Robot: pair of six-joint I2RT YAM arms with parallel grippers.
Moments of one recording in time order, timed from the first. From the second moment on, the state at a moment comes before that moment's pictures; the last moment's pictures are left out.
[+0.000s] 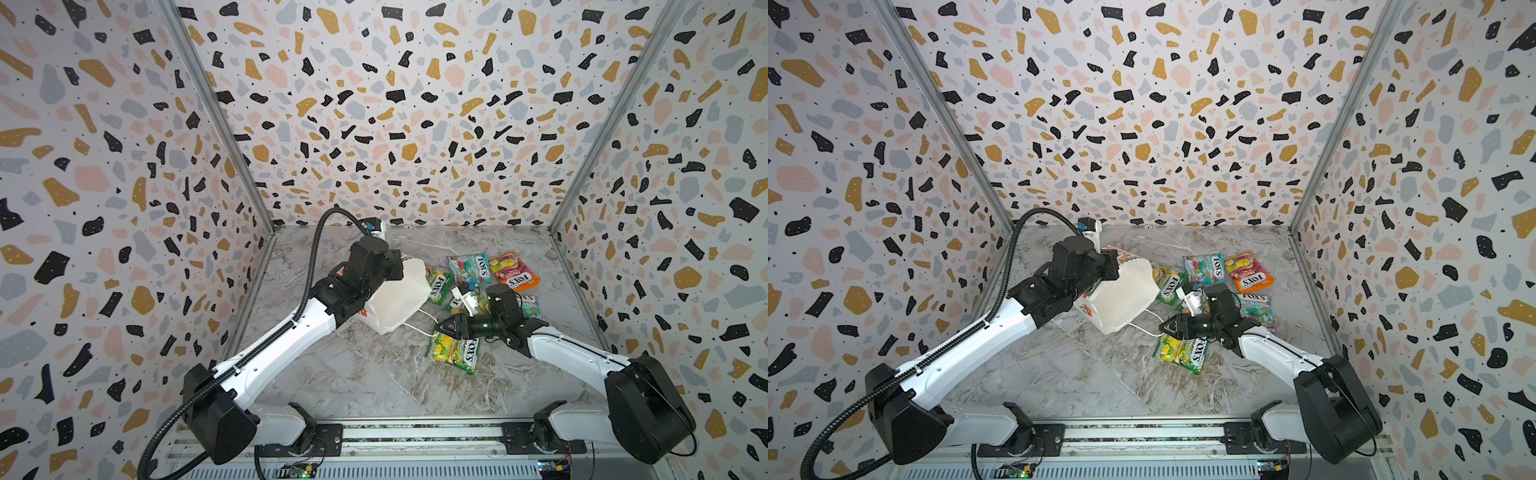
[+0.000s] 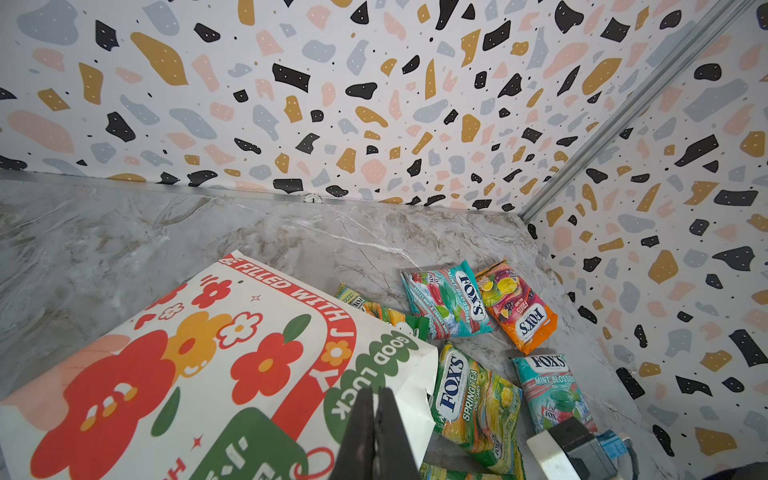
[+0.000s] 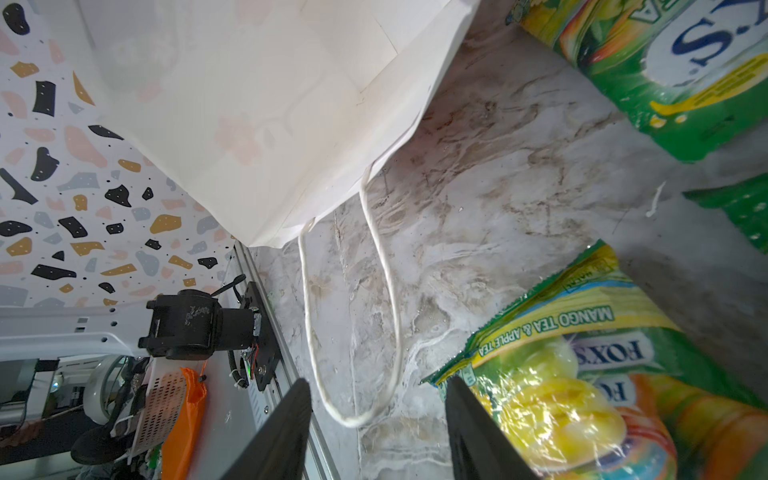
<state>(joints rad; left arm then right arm) -0.68 1.34 1.26 -0.33 -0.24 -0.48 0.48 1.32 0.62 0.02 -0.75 0.48</state>
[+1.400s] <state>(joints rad) -0.66 1.21 1.25 -0.38 -0.30 -0.49 0.49 1.38 1.14 -0.14 -0.66 0.47</state>
